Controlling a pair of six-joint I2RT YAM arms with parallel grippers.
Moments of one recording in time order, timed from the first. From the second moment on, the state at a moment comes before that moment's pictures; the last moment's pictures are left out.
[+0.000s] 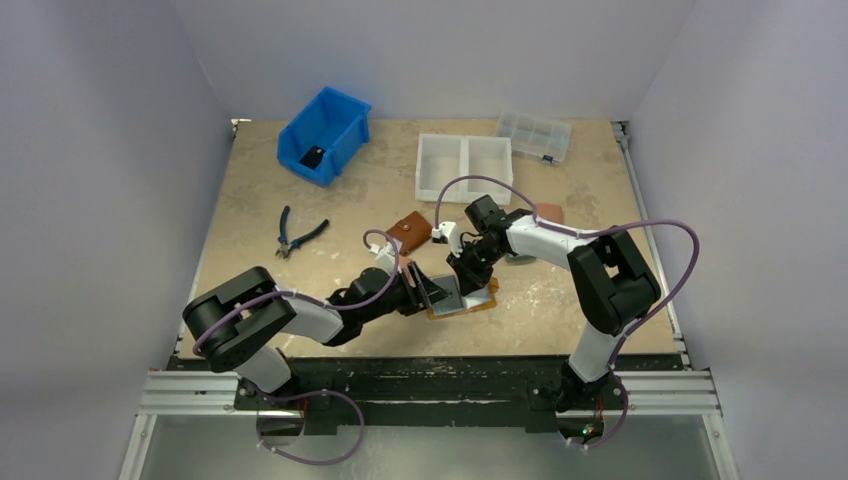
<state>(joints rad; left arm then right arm) -0.89 1.57 0.32 0.92 0.07 -1.15 0.55 1.76 1.05 -0.60 -0.52 -0.46</state>
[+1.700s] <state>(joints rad) -0.93 1.53 0.51 0.45 -0.03 -1.17 0.55 1.76 1.05 -0.60 -0.52 -0.46</state>
